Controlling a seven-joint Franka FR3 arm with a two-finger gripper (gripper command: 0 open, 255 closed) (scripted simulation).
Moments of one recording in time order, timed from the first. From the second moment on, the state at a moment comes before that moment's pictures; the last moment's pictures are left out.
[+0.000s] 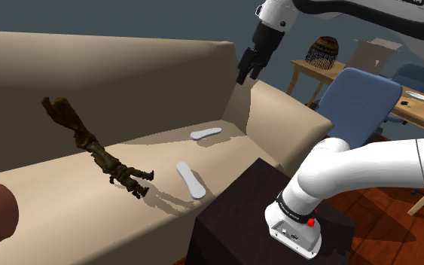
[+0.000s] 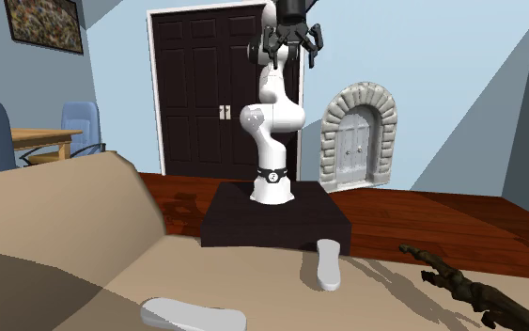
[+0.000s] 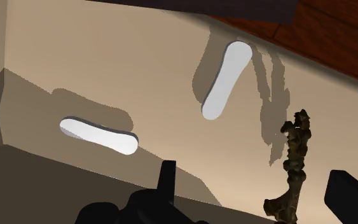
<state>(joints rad) -0.02 -0.83 0.05 -2.30 0.09 1.62 -0.04</state>
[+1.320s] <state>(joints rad) 0.05 -0.49 -0.27 -2.52 -0.06 2.10 -0.71</state>
